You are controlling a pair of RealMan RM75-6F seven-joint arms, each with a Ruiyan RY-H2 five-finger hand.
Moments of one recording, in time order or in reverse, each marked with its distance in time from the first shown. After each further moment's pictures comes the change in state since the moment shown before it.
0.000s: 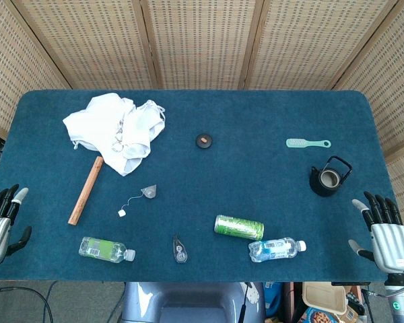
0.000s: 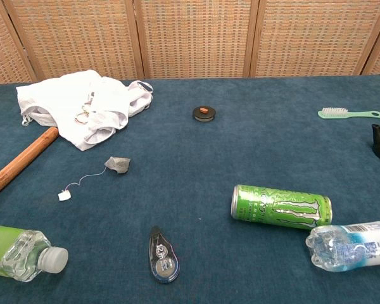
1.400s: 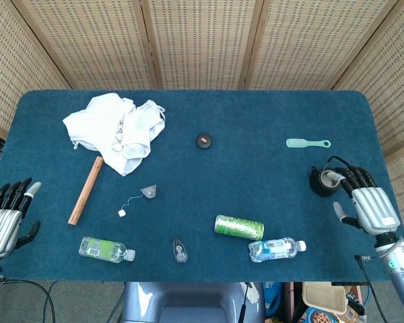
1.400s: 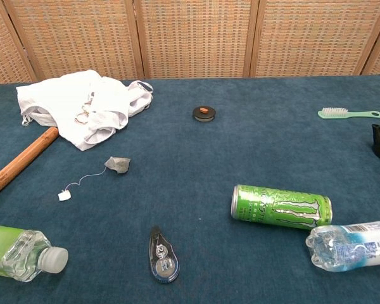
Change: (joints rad) left arm -0.058 0.044 -0.015 -0.060 0.013 -0.060 0.052; right arm 0.239 0.162 0.089 -0.035 0.028 -0.319 0.253
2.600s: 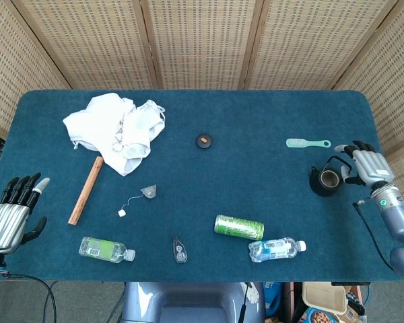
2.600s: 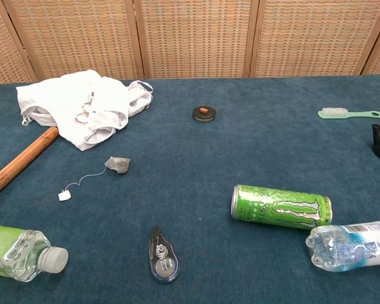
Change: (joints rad) left arm -0.035 0.038 0.000 -0.049 0.016 -0.021 0.017; right arm 0.304 -0.136 0.046 0.446 0.310 -0.540 0.087
